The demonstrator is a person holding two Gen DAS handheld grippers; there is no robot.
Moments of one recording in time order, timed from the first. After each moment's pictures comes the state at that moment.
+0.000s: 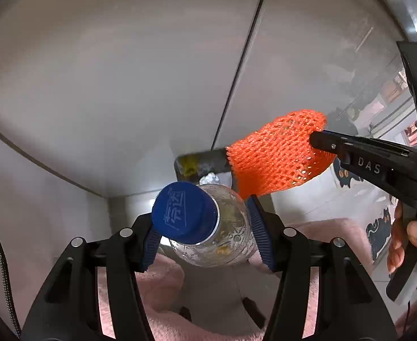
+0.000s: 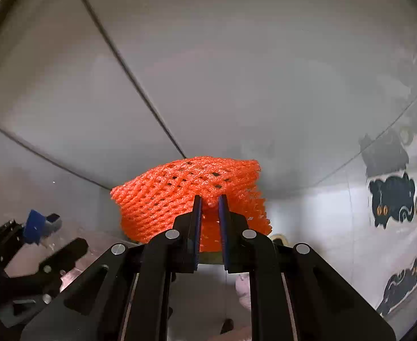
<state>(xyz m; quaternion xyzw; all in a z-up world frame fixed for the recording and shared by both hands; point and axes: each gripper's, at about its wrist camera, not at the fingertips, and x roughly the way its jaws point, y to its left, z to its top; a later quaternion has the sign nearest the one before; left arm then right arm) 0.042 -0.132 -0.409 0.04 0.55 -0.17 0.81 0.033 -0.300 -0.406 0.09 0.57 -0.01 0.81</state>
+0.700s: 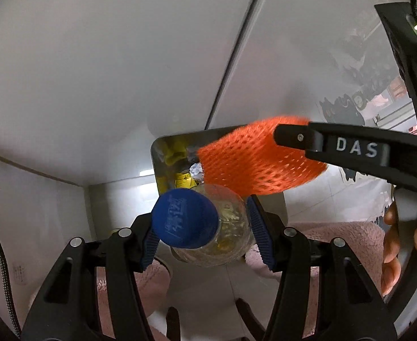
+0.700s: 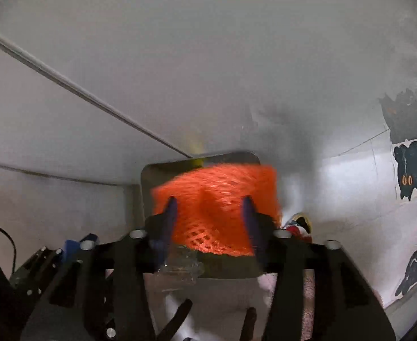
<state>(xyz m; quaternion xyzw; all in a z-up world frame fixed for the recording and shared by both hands) 0.080 -0.165 -0.495 0.03 0.60 -0.17 0.78 0.079 -0.314 -0.487 0.16 0.63 -0.01 0.76</state>
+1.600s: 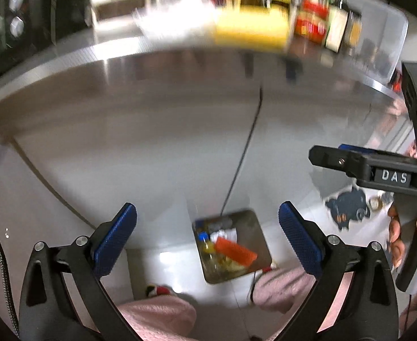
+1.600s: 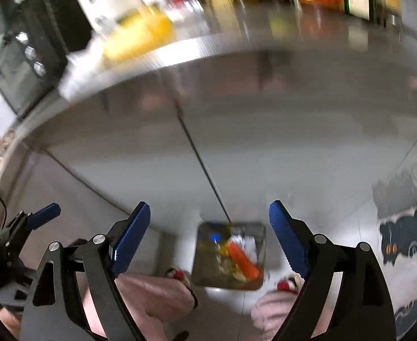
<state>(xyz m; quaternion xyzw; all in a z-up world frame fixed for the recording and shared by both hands) 0.008 -0.087 -0.259 0.02 0.39 -0.17 0.90 0.013 -0.286 -0.254 0.10 0.44 0.07 0.89</state>
